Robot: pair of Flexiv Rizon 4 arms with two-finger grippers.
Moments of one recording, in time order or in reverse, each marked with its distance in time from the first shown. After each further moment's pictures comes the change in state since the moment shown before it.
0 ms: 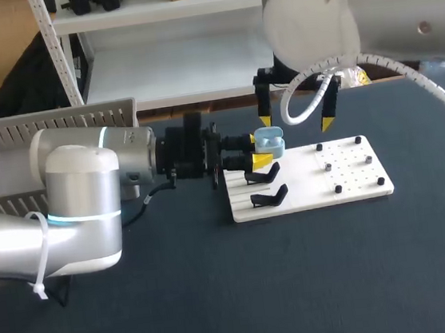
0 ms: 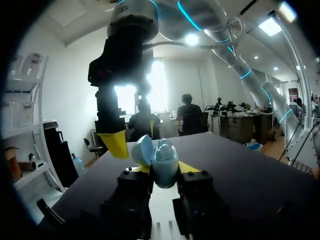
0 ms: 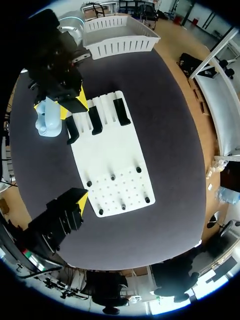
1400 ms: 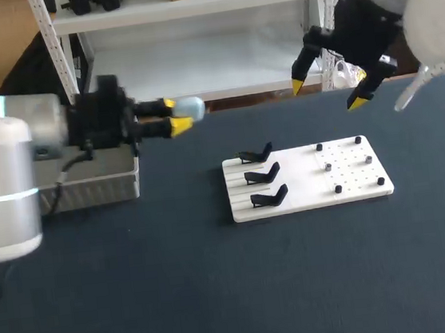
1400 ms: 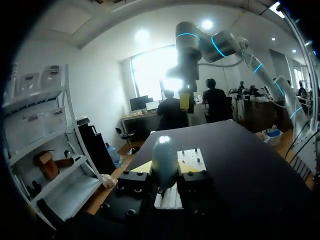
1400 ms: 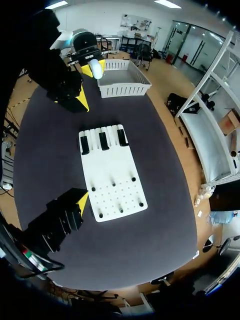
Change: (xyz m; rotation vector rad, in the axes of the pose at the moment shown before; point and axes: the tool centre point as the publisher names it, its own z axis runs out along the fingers) left arm -0.054 0.041 -0.150 -0.281 0.193 0.030; right arm 0.019 -0.040 -0.077 -0.392 -0.134 -0.042
